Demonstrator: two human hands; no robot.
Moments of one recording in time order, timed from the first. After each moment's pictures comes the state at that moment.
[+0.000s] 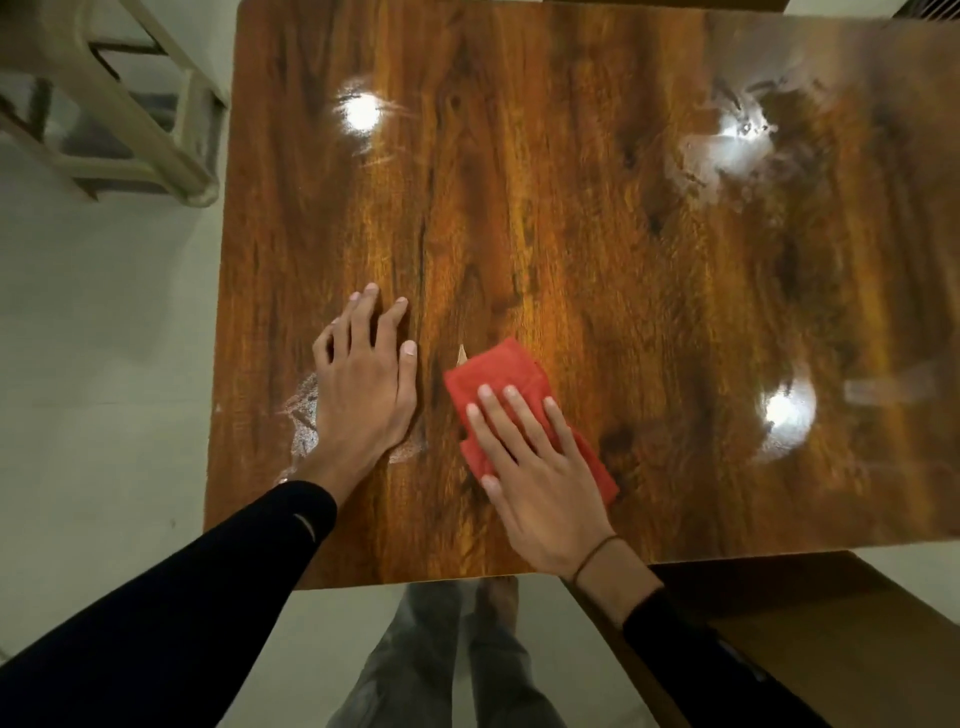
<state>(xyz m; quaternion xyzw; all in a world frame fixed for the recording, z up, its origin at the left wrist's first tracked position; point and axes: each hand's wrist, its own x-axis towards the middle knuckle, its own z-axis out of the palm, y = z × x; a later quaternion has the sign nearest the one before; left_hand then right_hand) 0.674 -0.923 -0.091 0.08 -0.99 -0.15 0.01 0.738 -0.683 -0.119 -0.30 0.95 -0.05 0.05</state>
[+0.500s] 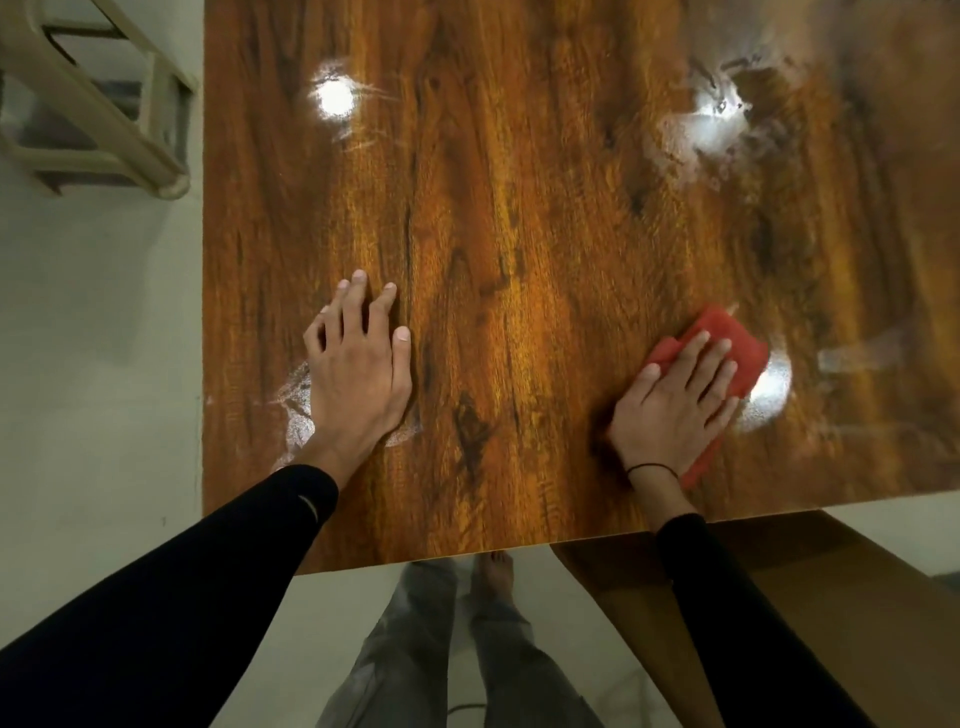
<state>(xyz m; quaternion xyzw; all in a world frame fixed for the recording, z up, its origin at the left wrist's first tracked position) 0.677 -0.922 -0.089 0.07 -0.99 -0.15 0.01 0.684 -0.615 -0.096 0.27 0.96 -0.11 0.04</state>
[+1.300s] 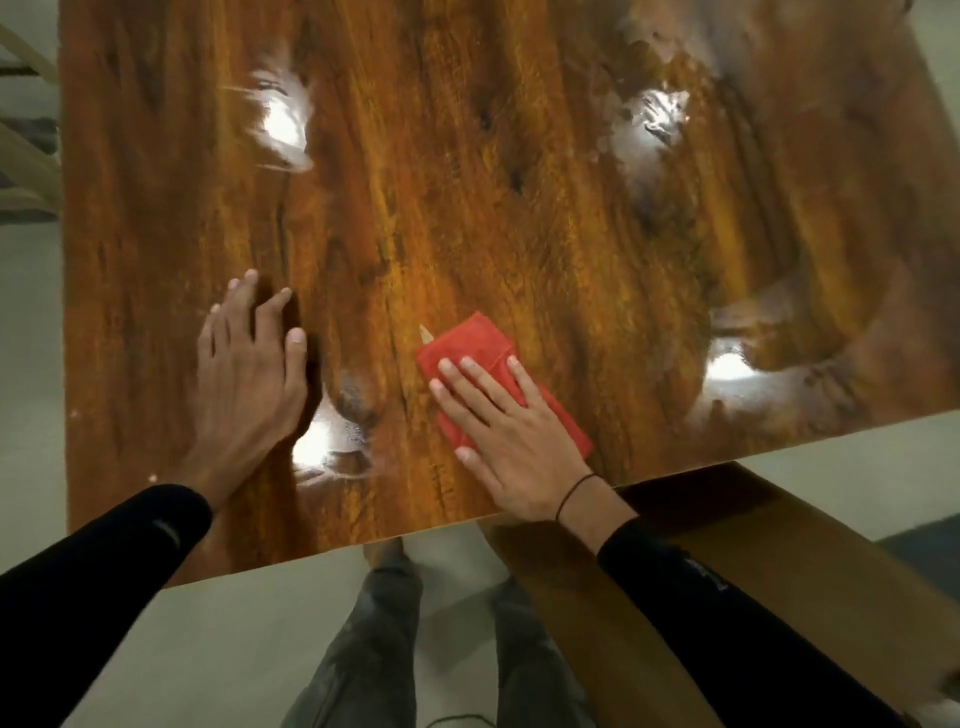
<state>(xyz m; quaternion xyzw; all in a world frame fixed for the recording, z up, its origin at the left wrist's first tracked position) 0.685 -0.899 -0.093 0.04 -0.99 -0.17 0.01 0.732 -0.580 -0.109 -0.34 0.94 -0.03 0.07</state>
